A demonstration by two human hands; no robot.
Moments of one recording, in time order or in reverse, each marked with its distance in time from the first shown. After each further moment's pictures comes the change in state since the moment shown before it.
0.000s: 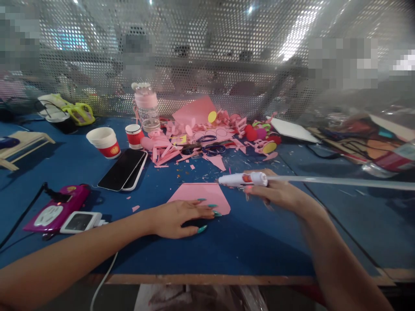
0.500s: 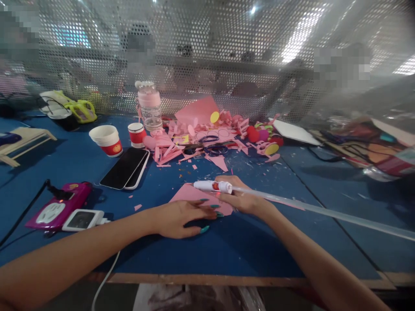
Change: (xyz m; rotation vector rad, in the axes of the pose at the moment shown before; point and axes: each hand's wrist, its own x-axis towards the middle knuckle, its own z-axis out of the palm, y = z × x) left_hand -0.002 -0.005 0.005 0.005 0.027 0.047; right_hand 0.032 -0.033 0.053 0.036 -0.080 -0.439
